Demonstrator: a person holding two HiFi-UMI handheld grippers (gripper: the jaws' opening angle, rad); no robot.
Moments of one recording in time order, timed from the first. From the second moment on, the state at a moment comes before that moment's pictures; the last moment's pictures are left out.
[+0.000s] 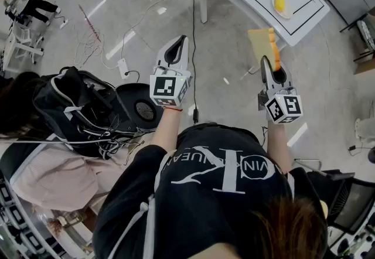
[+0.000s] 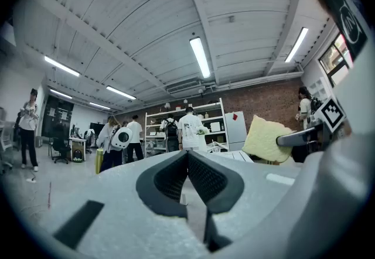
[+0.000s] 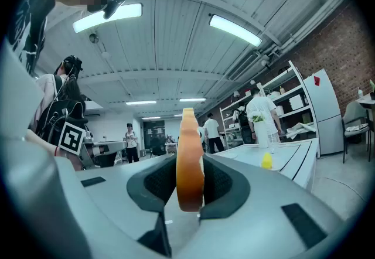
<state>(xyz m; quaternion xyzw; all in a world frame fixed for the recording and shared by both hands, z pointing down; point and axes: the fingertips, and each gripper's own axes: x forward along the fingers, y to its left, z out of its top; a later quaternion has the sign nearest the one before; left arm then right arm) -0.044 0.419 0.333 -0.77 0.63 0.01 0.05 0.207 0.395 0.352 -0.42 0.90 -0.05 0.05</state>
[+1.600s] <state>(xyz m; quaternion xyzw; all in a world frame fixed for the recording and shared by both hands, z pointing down) -0.095 0.245 0.347 -0.77 0.63 0.02 0.00 0.155 0.221 0.348 -0.42 0.90 -0.10 0.04</state>
